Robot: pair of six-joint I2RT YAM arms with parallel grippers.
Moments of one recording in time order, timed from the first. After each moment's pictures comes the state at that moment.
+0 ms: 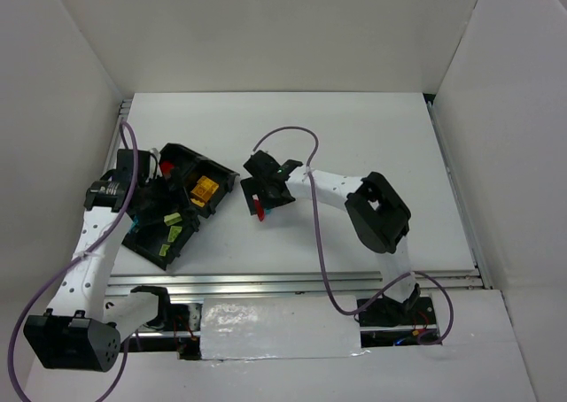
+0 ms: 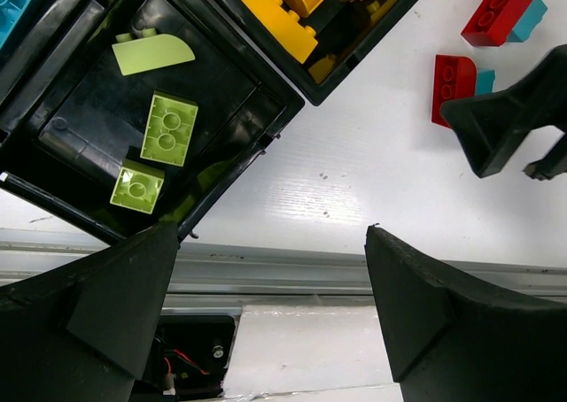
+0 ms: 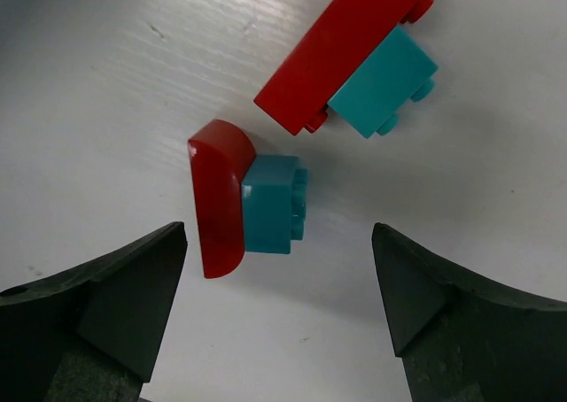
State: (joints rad) left arm -0.02 1.04 1.05 -1.03 0.11 -0.42; right arm 0.84 2.02 1.50 -0.55 0.14 0.45
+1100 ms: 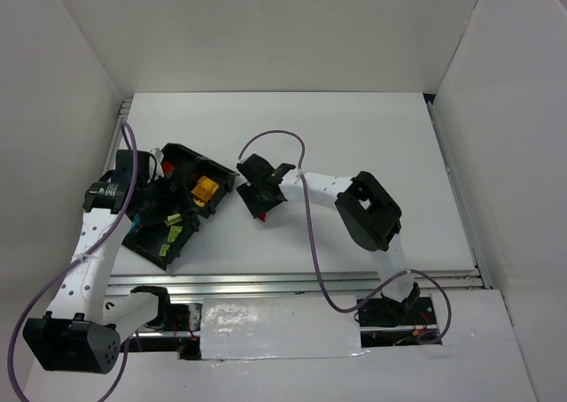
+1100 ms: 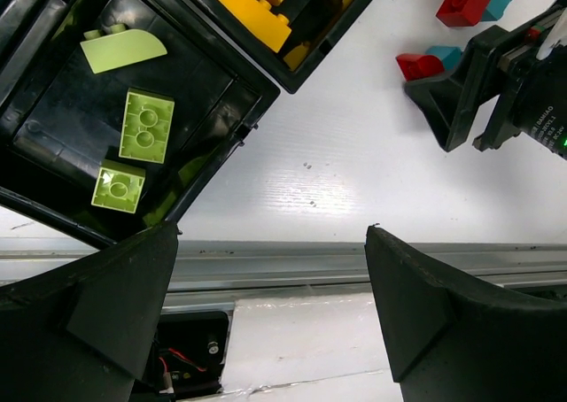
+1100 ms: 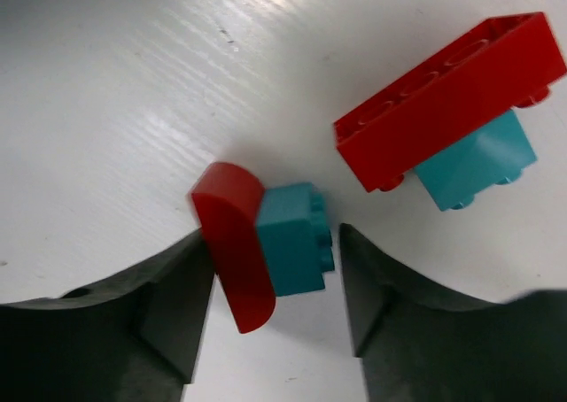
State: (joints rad) left arm -0.02 1.03 1.05 -1.03 0.16 -0.40; right arm 0.86 2.09 1.53 -0.50 0.08 0.25
